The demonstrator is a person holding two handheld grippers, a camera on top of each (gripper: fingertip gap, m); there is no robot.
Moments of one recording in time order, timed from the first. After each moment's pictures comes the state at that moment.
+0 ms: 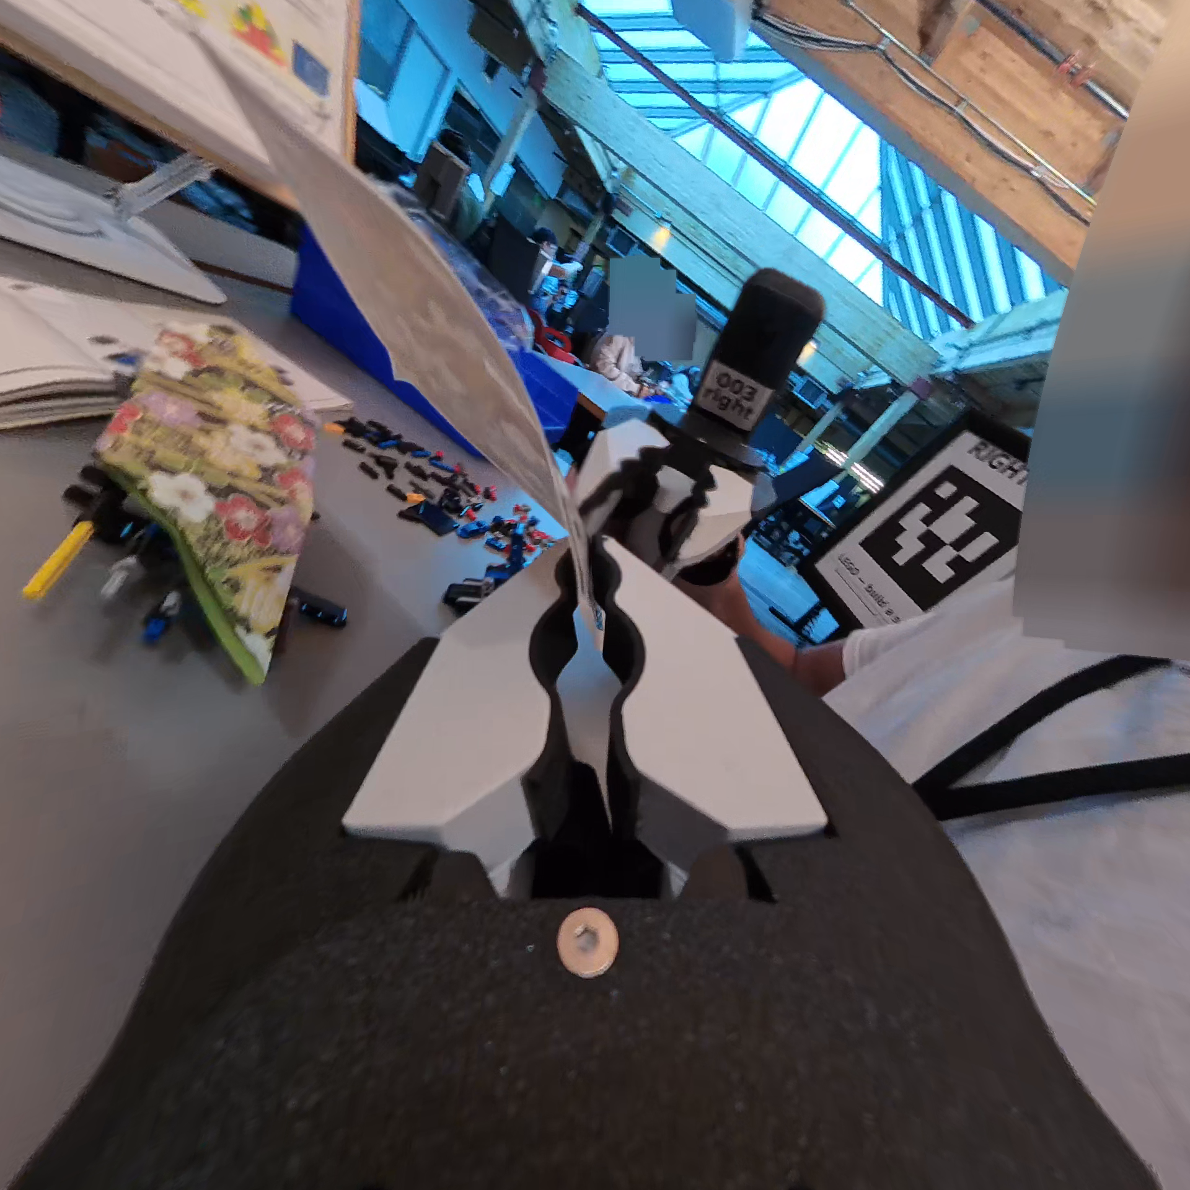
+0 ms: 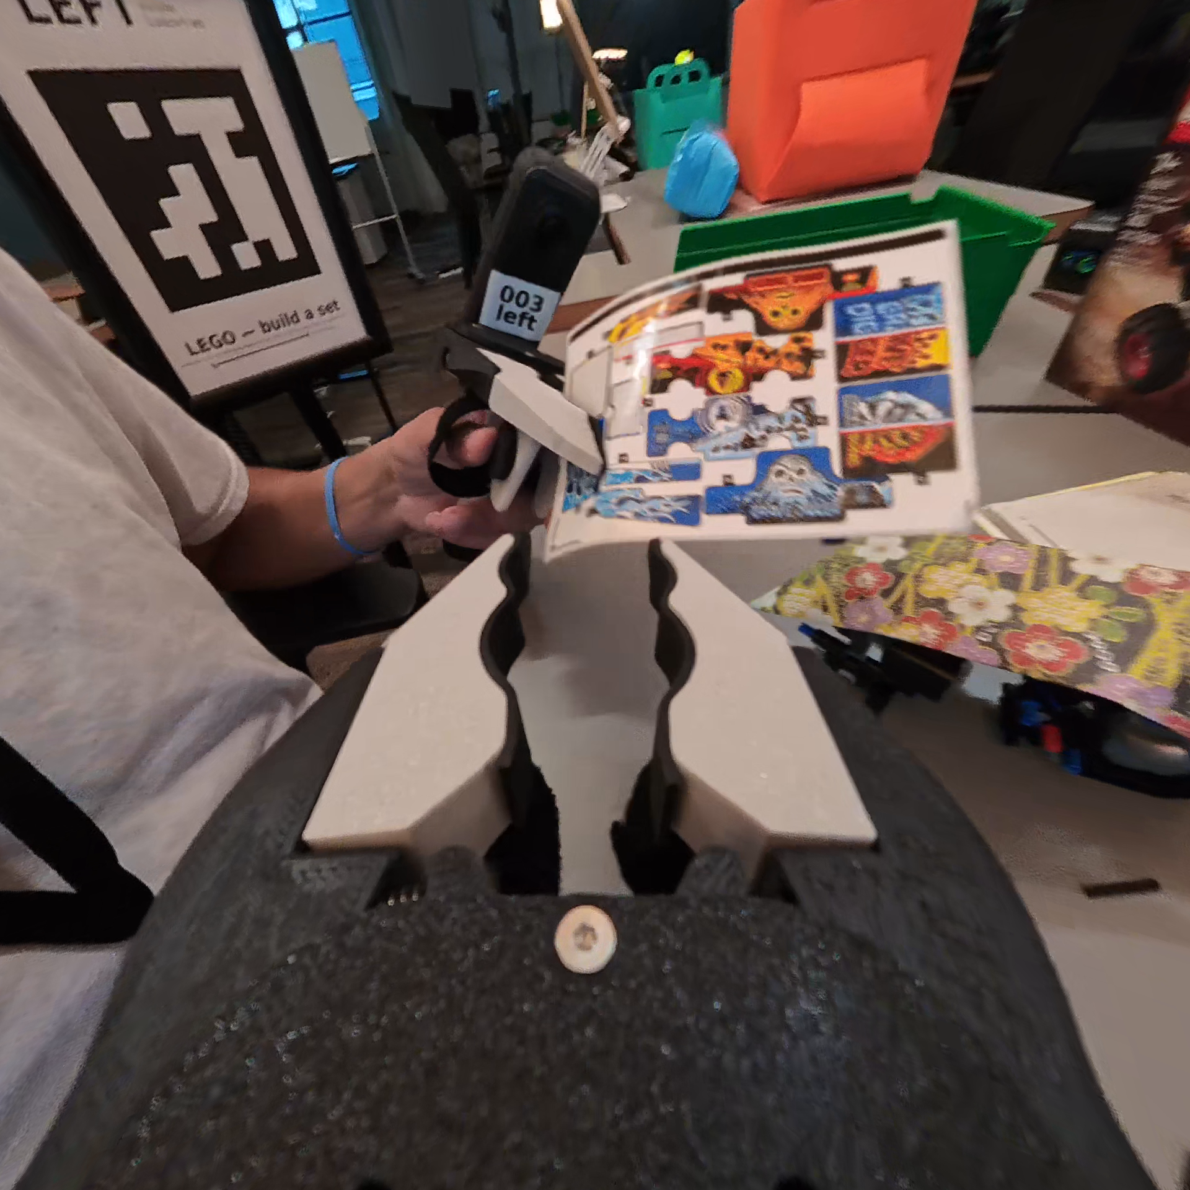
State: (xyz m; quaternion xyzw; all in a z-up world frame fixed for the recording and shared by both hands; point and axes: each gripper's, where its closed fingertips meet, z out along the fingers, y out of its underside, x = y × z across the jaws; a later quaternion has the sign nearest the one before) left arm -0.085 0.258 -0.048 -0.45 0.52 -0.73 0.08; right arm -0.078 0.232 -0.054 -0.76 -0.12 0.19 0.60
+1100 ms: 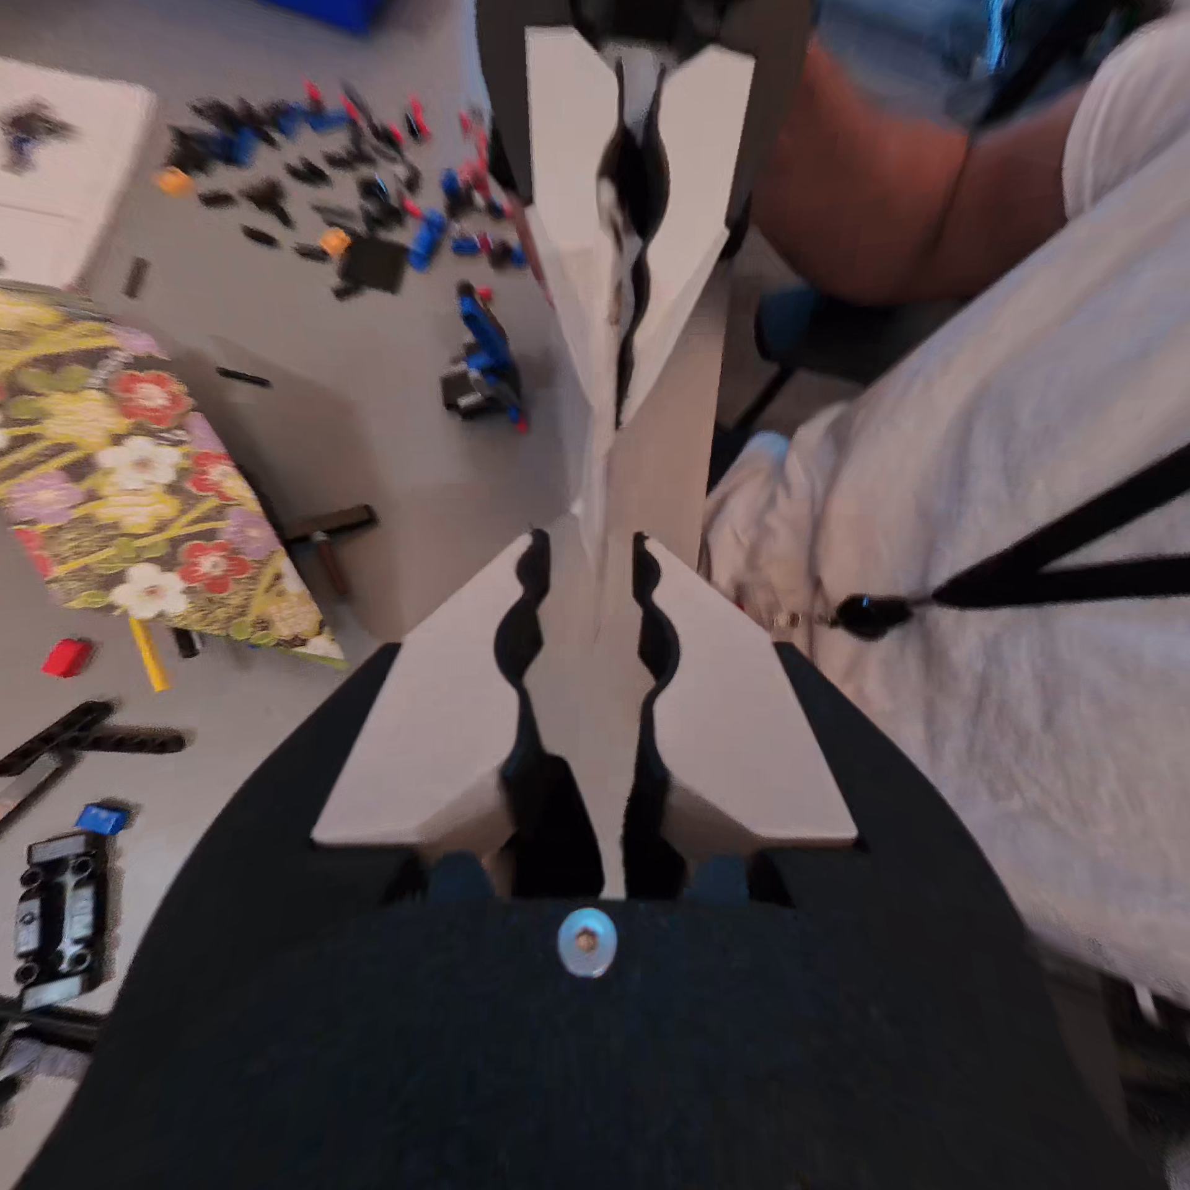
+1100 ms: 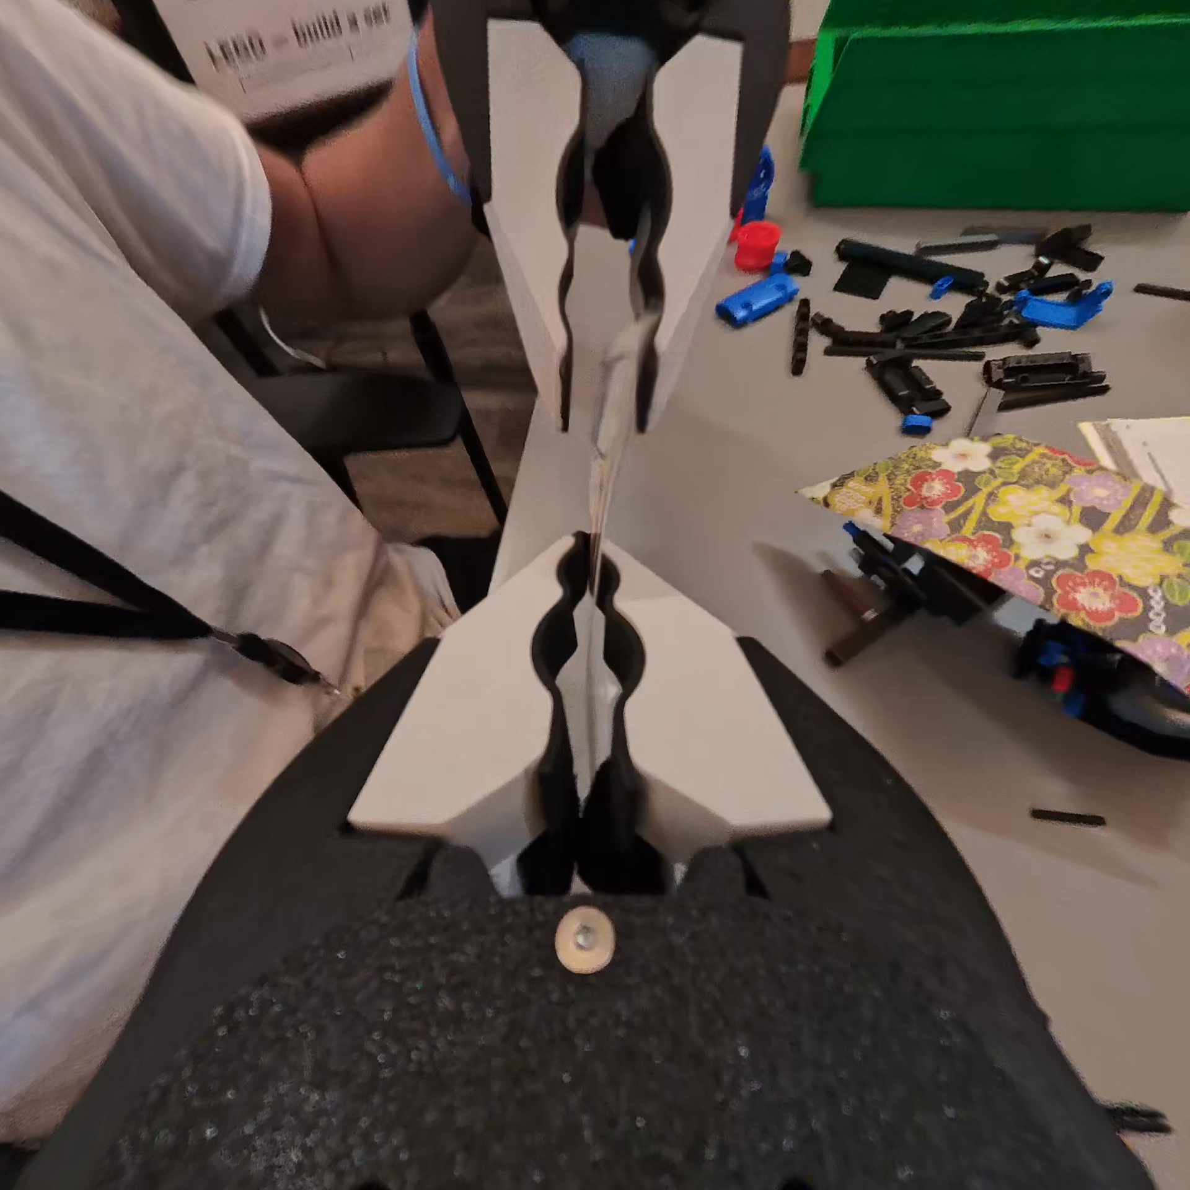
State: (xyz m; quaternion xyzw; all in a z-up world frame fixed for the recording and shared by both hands) left arm -0.094 0.231 -0.077 -0.33 0.84 -0.42 0.06; right arm -0.078 0.199 -0.083 -0.82 -0.24 0.20 0.48
